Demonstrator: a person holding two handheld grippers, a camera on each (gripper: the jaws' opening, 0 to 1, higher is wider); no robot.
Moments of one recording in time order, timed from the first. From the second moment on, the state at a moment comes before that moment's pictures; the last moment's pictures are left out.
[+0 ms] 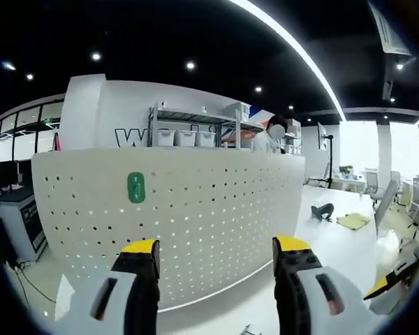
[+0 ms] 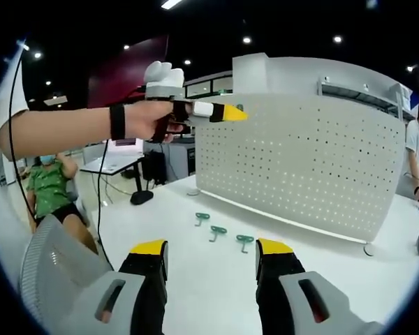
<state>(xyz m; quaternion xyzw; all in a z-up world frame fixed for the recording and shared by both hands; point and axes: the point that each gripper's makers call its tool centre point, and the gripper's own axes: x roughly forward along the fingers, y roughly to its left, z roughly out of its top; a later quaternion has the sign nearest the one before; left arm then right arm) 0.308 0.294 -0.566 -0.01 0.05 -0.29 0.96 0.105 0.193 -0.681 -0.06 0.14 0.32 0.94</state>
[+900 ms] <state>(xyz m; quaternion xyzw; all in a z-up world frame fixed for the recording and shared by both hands) 0.266 0.282 -0.602 0.01 0.08 -0.33 0.94 0.116 0.186 -0.687 -0.08 0.16 0.32 0.93</state>
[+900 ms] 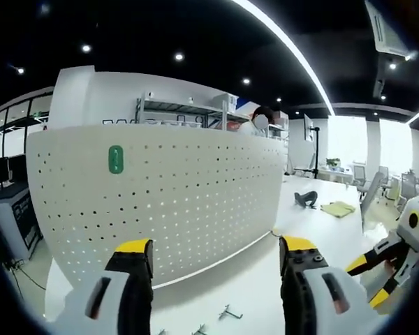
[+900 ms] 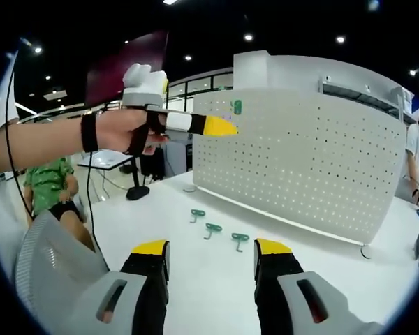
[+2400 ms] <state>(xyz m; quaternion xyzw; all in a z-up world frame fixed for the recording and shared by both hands) 0.205 0.305 -0.654 -0.01 0.11 -0.32 0.94 0.141 0.191 -0.701 -0.09 0.18 0.33 0.92</state>
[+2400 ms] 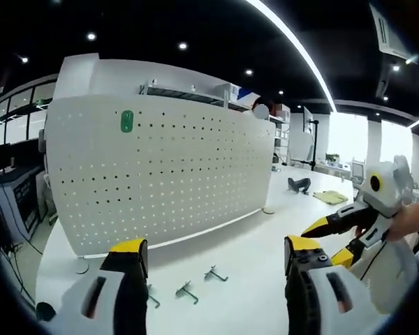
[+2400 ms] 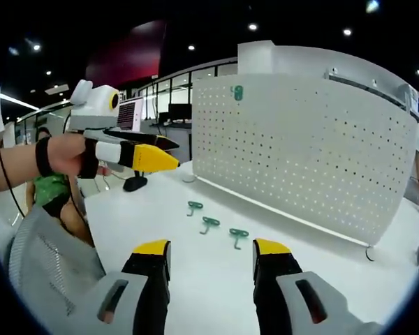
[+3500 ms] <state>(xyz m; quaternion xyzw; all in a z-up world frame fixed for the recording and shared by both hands) 0.199 0.312 -0.671 -0.01 0.14 -0.33 0.93 0.159 0.203 -0.718 -0.10 0.20 0.33 0.92</state>
